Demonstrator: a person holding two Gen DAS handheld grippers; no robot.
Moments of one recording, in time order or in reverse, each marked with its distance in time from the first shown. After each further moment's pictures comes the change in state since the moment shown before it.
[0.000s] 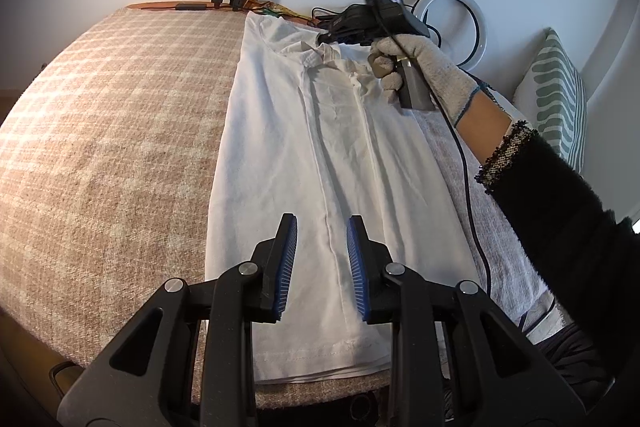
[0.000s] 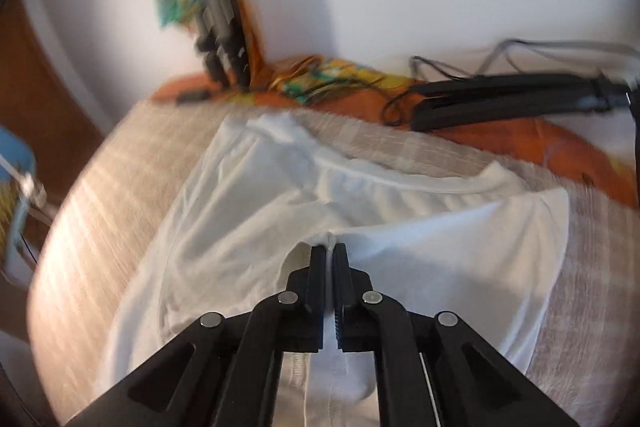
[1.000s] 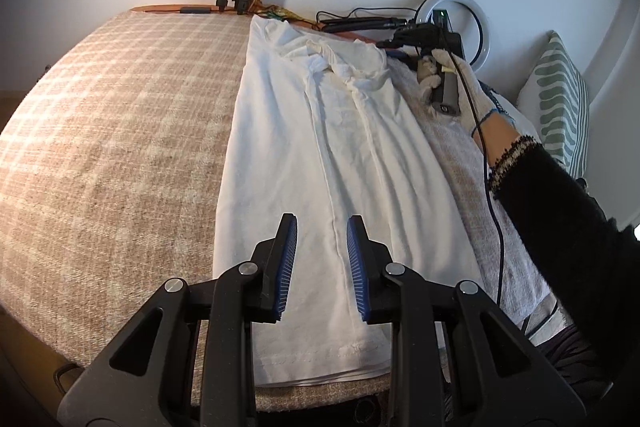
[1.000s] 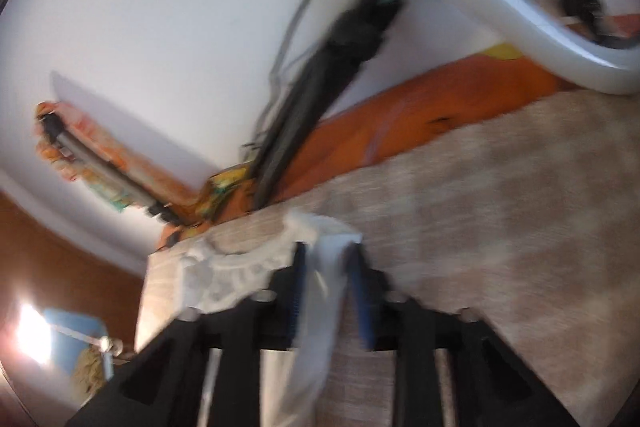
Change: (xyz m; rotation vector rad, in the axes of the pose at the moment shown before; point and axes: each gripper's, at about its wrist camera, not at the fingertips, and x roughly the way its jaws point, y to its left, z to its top) left arm -0.001 0.000 0.001 -0.001 0.002 0.027; right arm -0.016 -0.149 -0.025 0.485 -0.153 0.212
